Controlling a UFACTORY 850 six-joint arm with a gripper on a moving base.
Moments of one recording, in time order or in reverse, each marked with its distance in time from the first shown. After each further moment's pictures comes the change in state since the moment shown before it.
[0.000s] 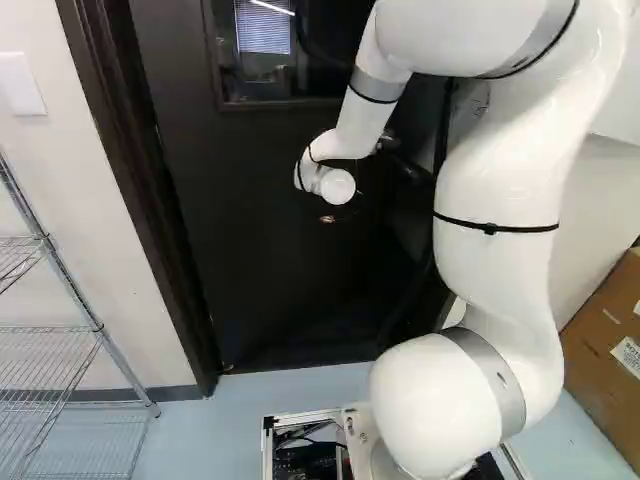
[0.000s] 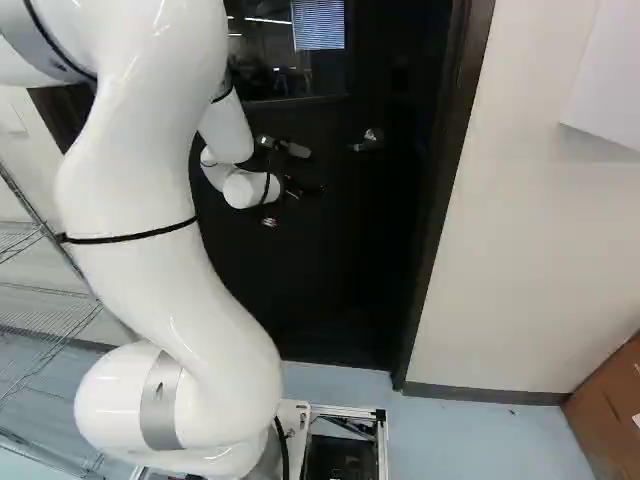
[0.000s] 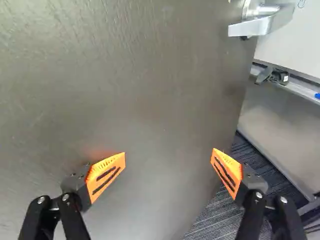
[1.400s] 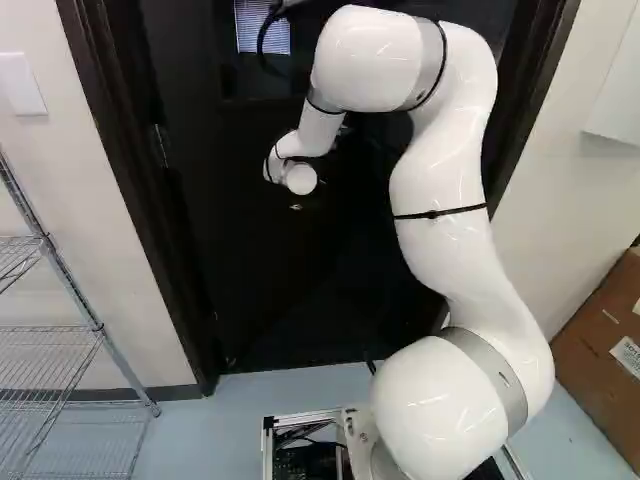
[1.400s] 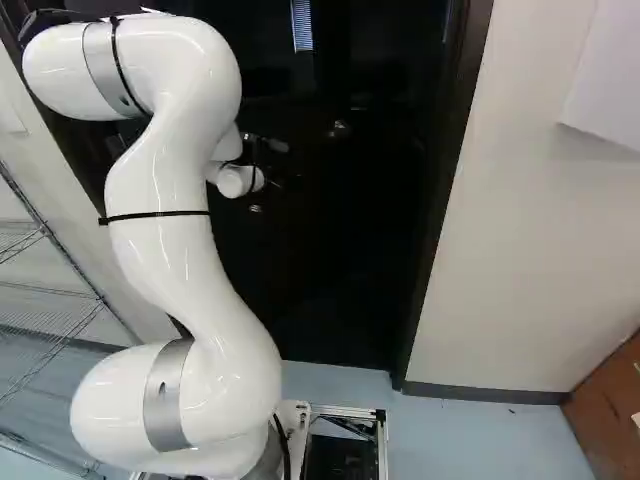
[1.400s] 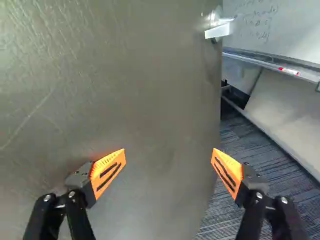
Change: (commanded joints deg) arm 6.4 -15.1 -19.1 -0.2 0.0 0.0
